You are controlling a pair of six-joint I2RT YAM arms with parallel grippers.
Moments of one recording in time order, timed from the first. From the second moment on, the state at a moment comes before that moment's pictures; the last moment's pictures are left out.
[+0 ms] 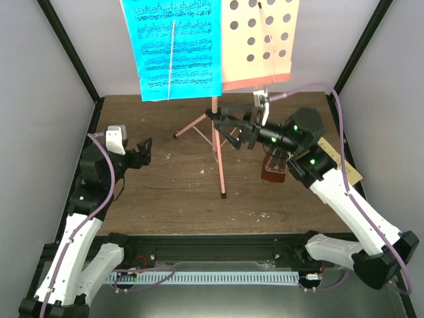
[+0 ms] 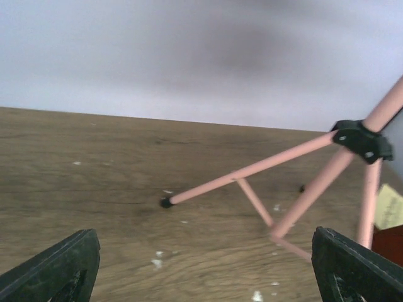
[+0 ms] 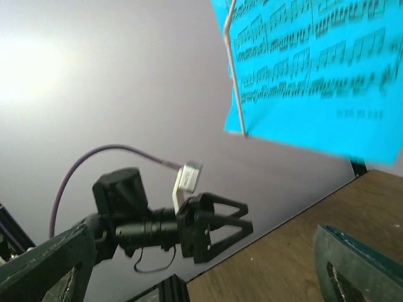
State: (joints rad) left arm -0.19 0.73 0.82 -0.34 0.14 -0.27; right arm 0.59 1.08 1.15 0.13 -0.68 0.57
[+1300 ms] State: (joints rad) left arm -0.20 0.62 0.79 -0.43 -0.03 -0.14; right arm 0.59 1.43 1.74 -0.32 -0.38 0.51
